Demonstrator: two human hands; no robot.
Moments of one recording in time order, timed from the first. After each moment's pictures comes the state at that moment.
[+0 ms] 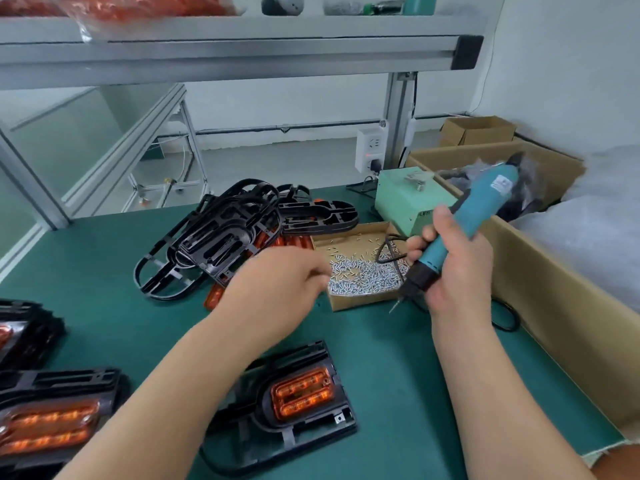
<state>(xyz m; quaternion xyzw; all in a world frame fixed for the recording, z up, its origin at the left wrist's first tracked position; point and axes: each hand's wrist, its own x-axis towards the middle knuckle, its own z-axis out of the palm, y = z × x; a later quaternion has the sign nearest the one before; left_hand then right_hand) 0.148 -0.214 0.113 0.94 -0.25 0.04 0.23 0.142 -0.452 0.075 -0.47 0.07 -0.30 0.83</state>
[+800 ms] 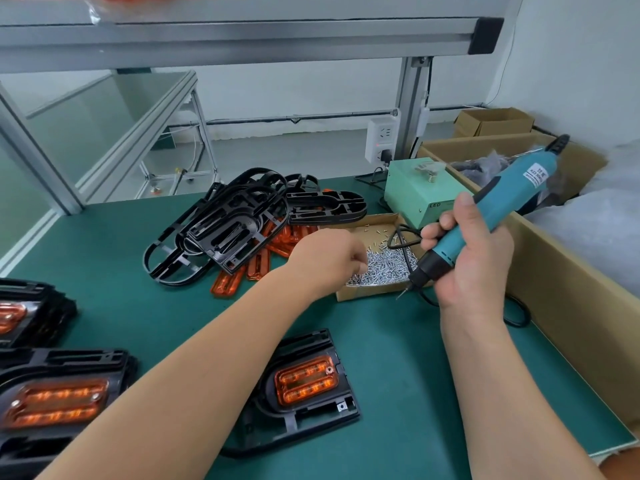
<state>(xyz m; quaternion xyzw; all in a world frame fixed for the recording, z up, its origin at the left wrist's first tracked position) 0.211 -0.275 0.076 0.94 -0.29 -0.03 0.18 0.137 -0.453 0.079 -0.47 0.05 -0.34 0.81</state>
